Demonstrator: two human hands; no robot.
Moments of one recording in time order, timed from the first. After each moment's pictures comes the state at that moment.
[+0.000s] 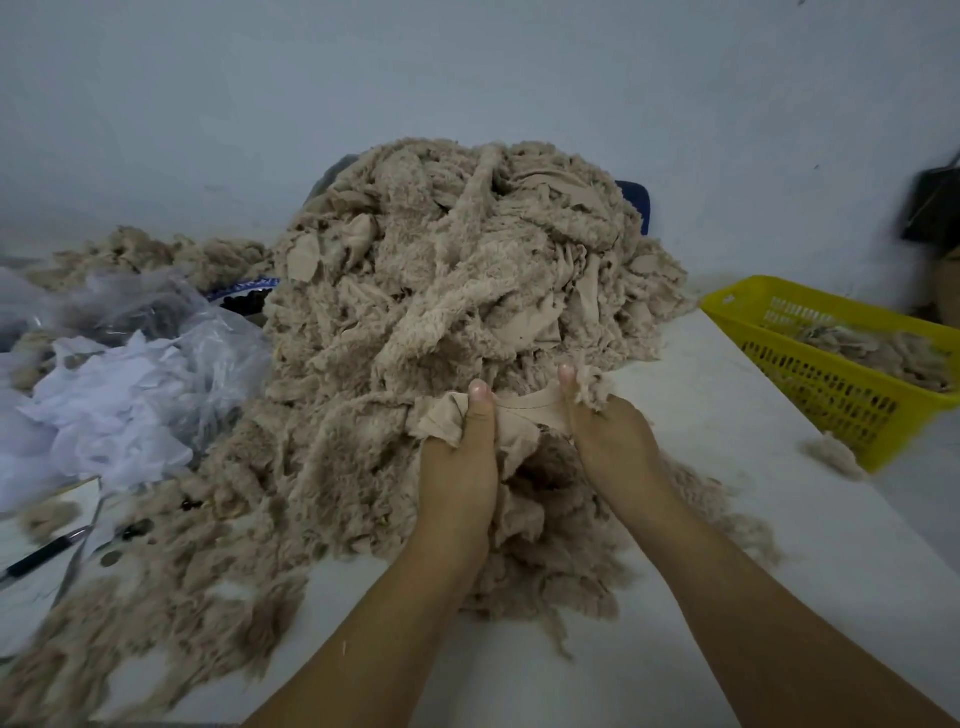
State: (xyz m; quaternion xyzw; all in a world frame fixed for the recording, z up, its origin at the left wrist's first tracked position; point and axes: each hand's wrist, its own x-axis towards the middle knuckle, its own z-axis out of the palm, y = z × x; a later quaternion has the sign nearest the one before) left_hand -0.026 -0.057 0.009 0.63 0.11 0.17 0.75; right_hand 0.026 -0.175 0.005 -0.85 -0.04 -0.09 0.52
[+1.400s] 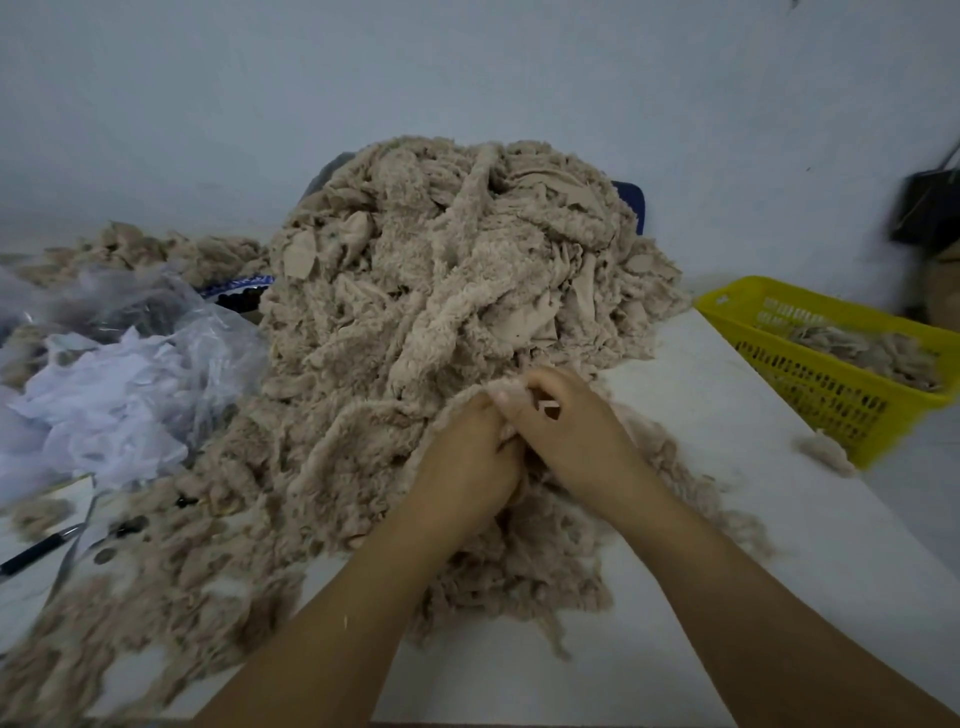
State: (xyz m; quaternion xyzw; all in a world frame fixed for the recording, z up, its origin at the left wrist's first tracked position) left_hand -0.013 -0.035 0.016 0.90 -0.15 0.13 0.39; right_hand 0.009 -0.162 0.027 -0.86 -0.21 -0.07 0.46
